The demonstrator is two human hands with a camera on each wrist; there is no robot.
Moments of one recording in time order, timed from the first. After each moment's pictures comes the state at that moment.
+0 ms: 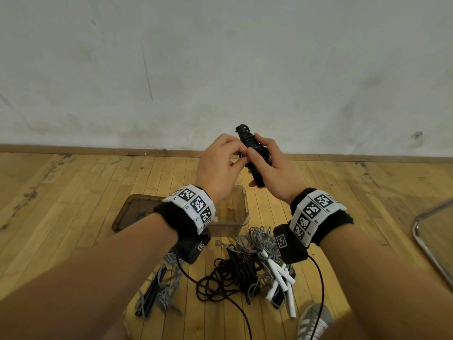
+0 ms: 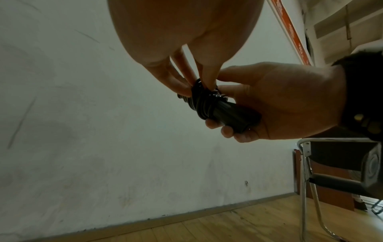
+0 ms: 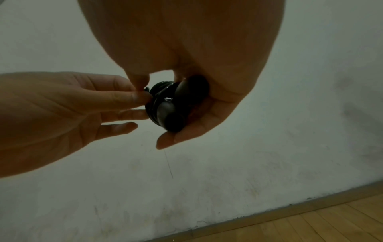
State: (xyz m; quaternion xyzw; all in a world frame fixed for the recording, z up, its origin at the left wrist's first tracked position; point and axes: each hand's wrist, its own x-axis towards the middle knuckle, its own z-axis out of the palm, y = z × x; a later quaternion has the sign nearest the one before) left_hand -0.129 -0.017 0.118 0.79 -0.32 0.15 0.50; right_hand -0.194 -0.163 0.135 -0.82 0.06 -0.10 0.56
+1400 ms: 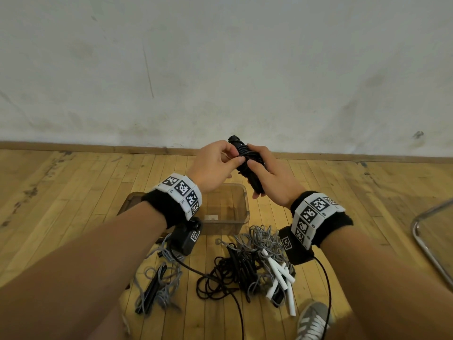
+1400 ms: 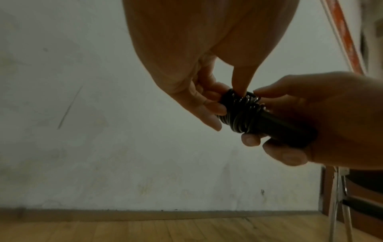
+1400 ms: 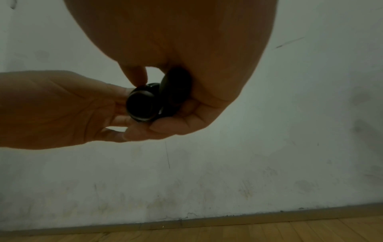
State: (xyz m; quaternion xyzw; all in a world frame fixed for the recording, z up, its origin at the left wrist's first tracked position) left_hand -0.118 -0.001 0.124 0.80 -0.24 -0.04 0.55; right_hand -0.197 -0.163 0.124 -0.87 0.04 -0.05 0.50
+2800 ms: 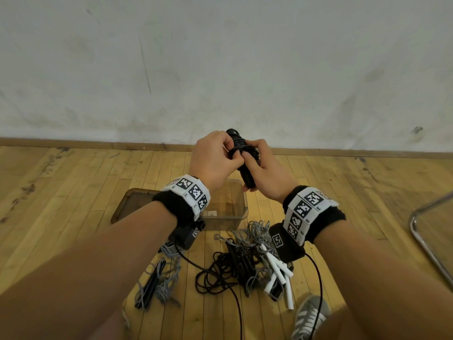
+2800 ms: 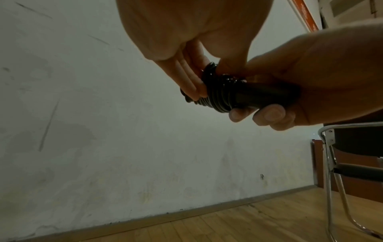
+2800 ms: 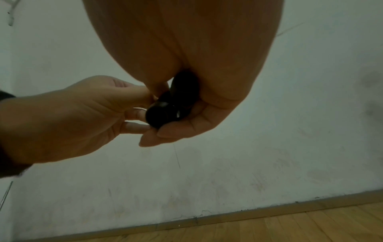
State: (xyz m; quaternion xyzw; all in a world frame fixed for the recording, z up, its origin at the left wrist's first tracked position) left_hand -0.125 -0.012 0.119 0.84 -0.25 0.14 0.46; right_hand -0.198 -0.148 0.131 -0.86 0.06 -0.04 0.51
